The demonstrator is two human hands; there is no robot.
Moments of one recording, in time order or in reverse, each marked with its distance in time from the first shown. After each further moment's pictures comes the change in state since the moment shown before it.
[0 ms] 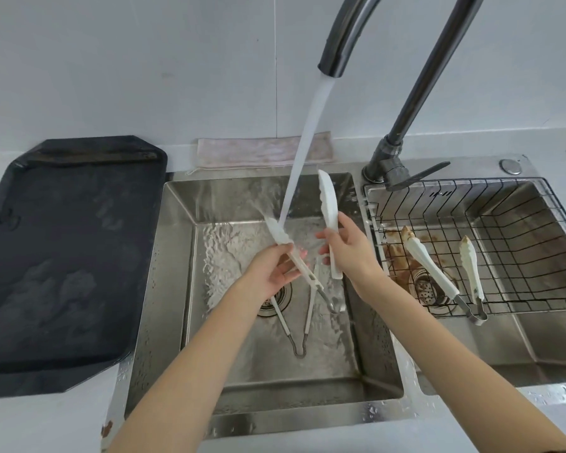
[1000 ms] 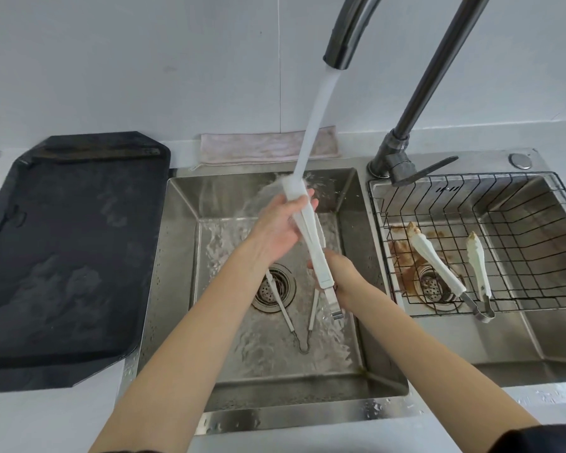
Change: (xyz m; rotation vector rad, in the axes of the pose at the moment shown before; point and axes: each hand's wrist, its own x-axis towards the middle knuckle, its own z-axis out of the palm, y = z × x) left_hand -0.010 0.045 0.034 0.041 -0.194 0.221; right_hand 0.013 0.044 0.023 0.353 -0.057 0.560
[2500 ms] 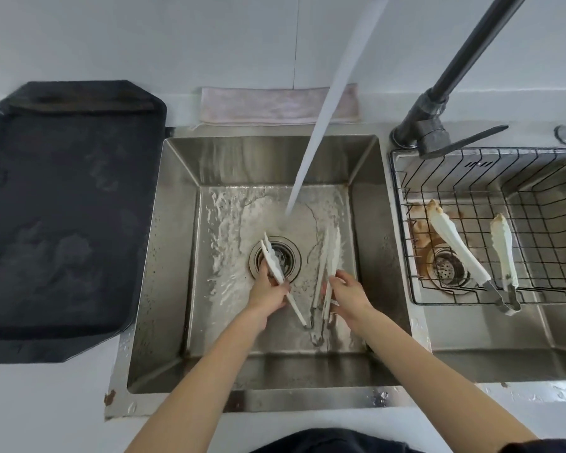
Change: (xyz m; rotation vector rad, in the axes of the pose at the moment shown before) left_hand -0.018 -0.129 -0.096 0.558 0.380 -0.289; right_hand 0.039 0.082 -0.024 -0.206 0.151 0.056
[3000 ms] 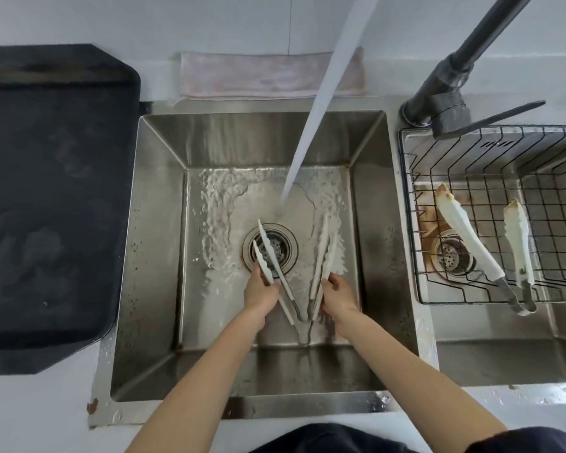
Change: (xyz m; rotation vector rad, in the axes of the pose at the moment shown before) left_hand 0.027 -0.024 0.010 0.074 0.122 -0.123; right_hand 0.027 0.033 0.016 -0.164 0.118 0.076
